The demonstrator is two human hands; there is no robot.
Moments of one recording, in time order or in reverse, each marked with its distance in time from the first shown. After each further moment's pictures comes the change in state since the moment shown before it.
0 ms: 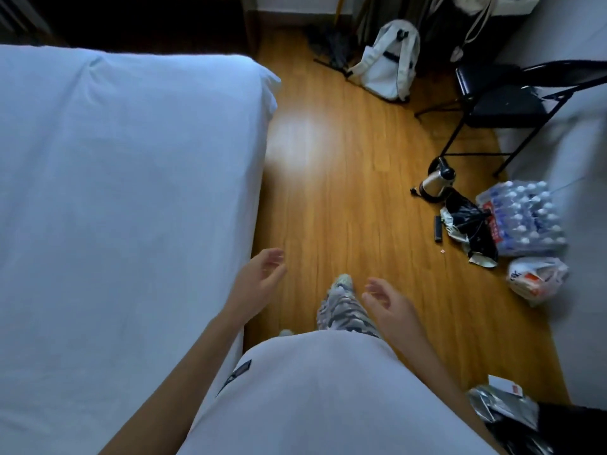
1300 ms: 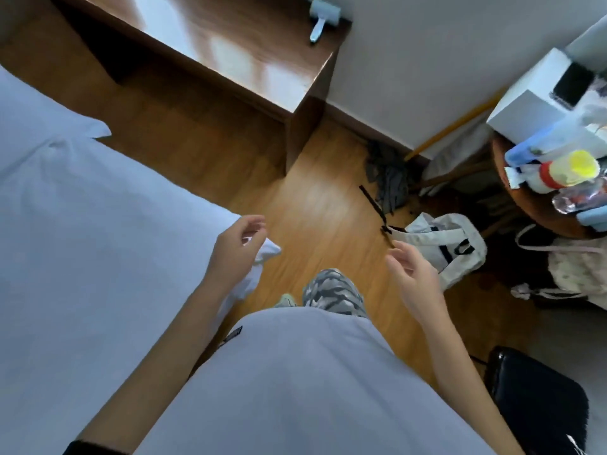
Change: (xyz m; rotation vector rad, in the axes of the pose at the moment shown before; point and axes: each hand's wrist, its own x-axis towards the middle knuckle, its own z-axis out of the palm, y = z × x) left_hand 0.927 0.254 -0.225 -0.300 0.495 -0.244; right_hand 0.976 -0.535 -0.233 -0.296 -0.174 -0.309
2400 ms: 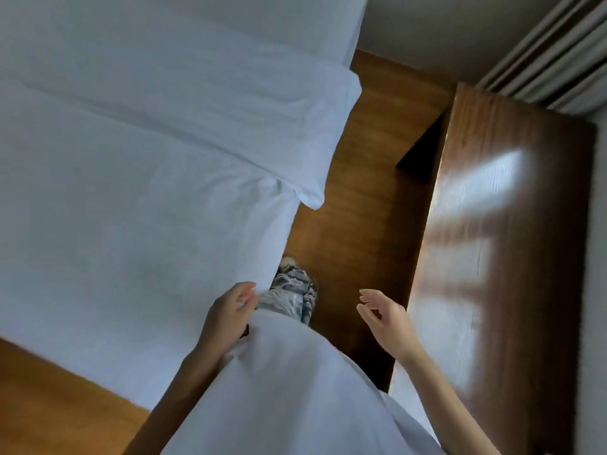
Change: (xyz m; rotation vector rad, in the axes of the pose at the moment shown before) left_hand 0.354 -0.062 -0.243 -0.452 0.928 -0.892; right_hand 0.527 -0.528 0.382 -0.786 -1.121 -0.878
